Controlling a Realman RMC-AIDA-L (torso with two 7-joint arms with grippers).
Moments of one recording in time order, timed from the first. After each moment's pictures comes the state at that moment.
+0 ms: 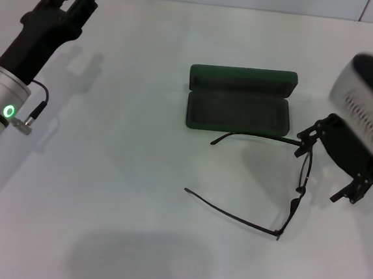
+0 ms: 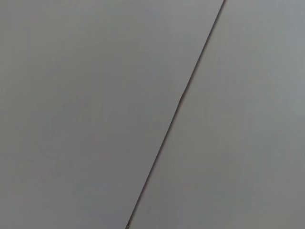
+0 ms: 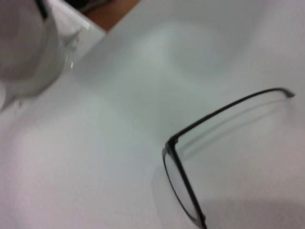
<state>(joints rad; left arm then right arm) -0.56 -2.09 2.83 -0.04 -1.20 1.40 -0.82 0.83 2.02 -1.50 -1.27 -2.53 -1.74 1.34</state>
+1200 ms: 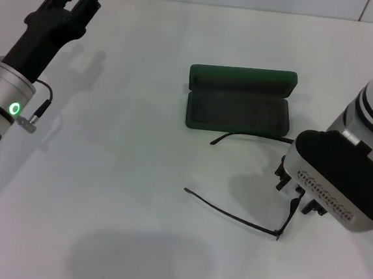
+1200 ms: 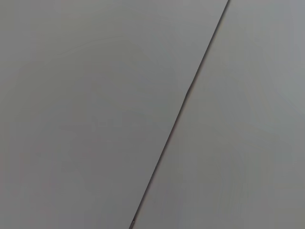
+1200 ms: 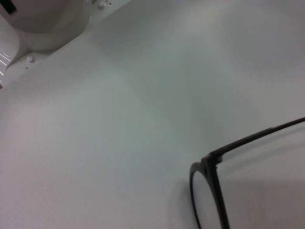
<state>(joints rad) -0.57 -2.09 2.82 -0.04 -1.21 1.36 -0.80 0.80 2.03 -1.81 -1.19 -2.51 -1.49 1.33</state>
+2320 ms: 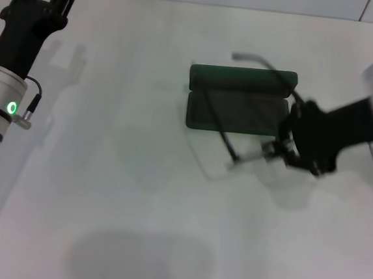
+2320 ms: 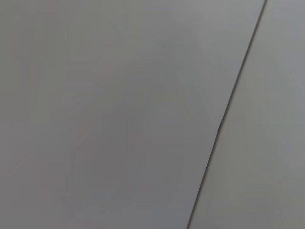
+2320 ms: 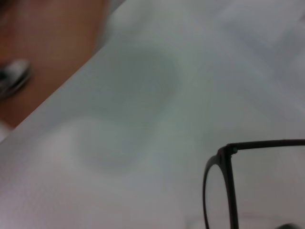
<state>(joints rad) -0.55 -2.10 2.81 0.06 -1.39 1.37 -0.58 0.59 2.03 -1.39 -1.31 -2.17 -1.51 1.25</state>
